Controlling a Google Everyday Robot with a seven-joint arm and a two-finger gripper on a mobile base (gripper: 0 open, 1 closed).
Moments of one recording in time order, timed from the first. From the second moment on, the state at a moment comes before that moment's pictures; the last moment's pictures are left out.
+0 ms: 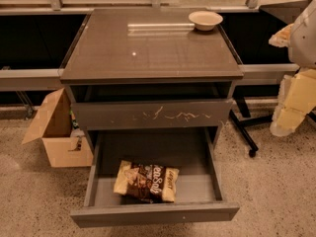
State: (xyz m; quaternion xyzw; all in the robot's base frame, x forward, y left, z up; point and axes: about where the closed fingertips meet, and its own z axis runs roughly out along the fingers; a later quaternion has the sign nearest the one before) arm 0.438 -0.214 0.985 -0.60 0.78 -0.04 0.17
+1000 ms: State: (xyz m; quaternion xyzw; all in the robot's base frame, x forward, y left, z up) arm 0.452 -0.167 0.909 -0.64 0.74 0.06 0.22
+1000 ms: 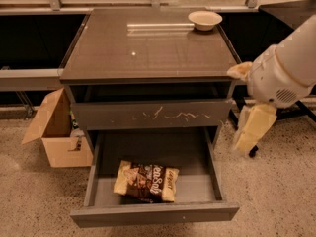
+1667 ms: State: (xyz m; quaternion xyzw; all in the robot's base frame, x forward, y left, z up) arm 0.455 -0.126 0.852 -0.65 0.70 0.15 0.25
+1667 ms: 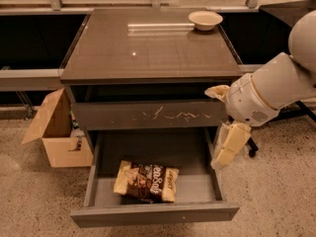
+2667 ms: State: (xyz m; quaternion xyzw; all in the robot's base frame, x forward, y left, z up) arm 0.472 -0.102 0.712 -0.67 0.65 0.24 0.25
